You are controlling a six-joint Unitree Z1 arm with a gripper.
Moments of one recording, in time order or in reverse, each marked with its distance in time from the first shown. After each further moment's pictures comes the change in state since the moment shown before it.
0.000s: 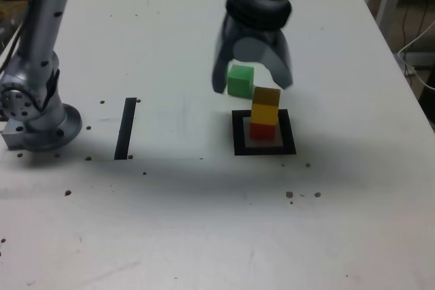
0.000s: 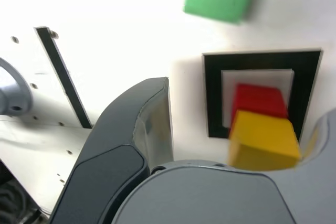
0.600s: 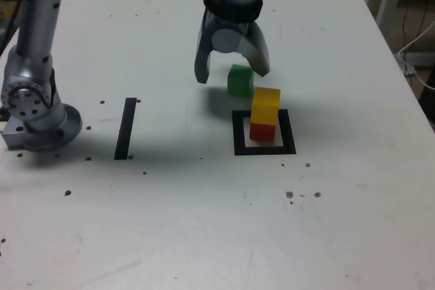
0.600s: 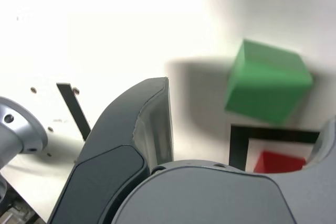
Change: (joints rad) arm 0.203 -0.022 0.196 -0.179 0.009 0.184
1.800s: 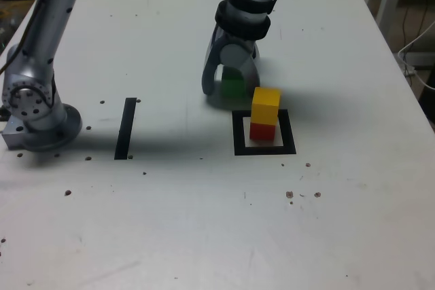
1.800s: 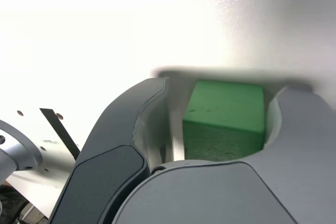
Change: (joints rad) arm 0.023 0.115 -0.034 -0.031 -0.006 0.071
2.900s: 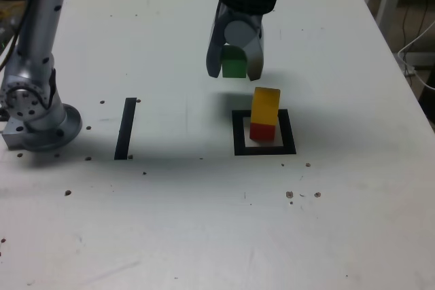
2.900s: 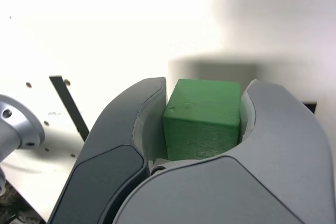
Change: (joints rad) arm -0.105 -0.106 -0.127 0.153 0.014 -0.099
